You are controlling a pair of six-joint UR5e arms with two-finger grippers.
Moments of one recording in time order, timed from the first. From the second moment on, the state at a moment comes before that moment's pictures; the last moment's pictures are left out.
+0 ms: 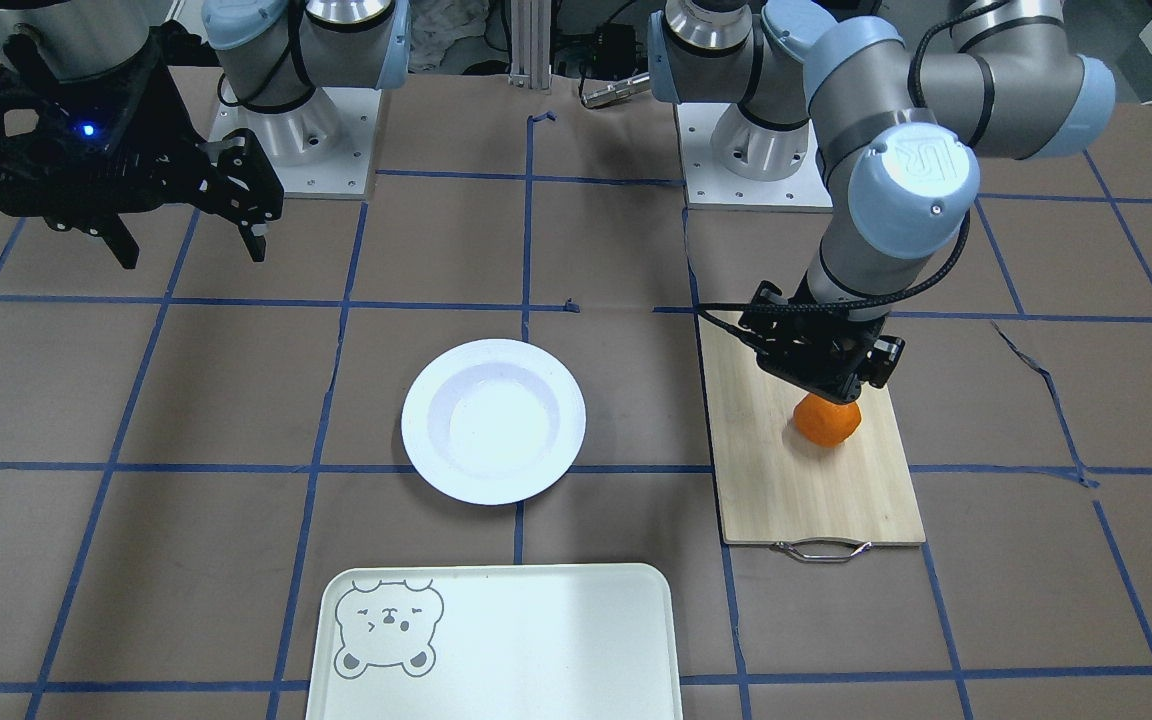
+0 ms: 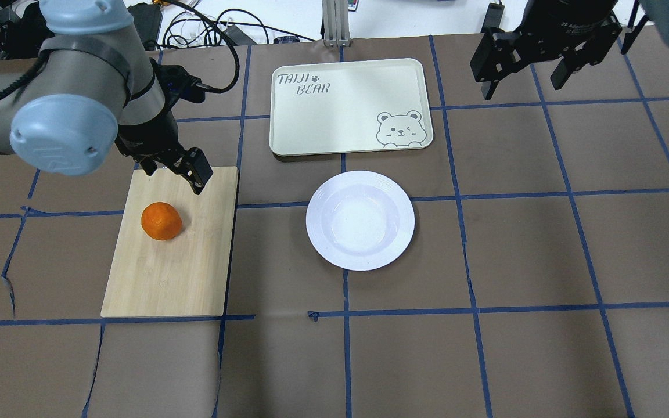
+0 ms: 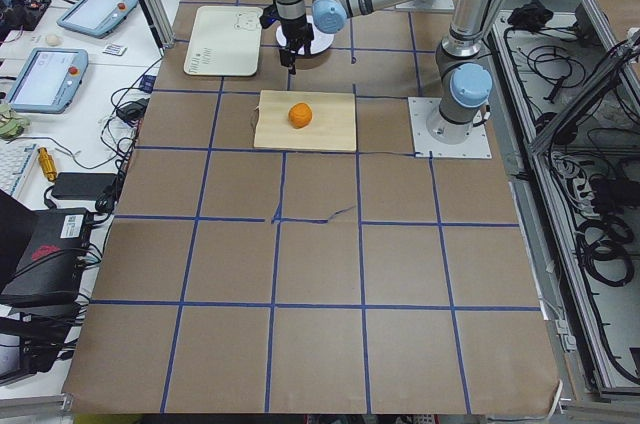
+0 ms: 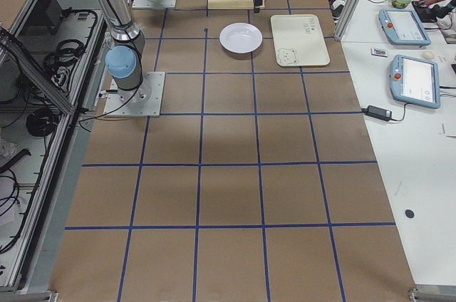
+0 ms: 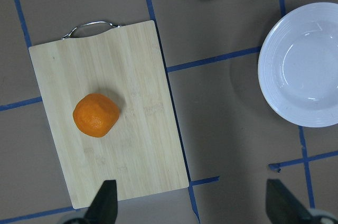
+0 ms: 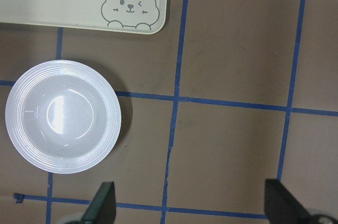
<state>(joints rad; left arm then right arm) -1.51 -1.73 -1.82 -1.27 1.70 0.62 1.57 -1.53 1.44 -1.55 -1.58 -0.11</state>
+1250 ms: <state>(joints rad) -1.44 -1.90 -1.92 -1.05 1.75 0.80 1.57 -1.53 1.44 -1.55 -1.58 -0.11</state>
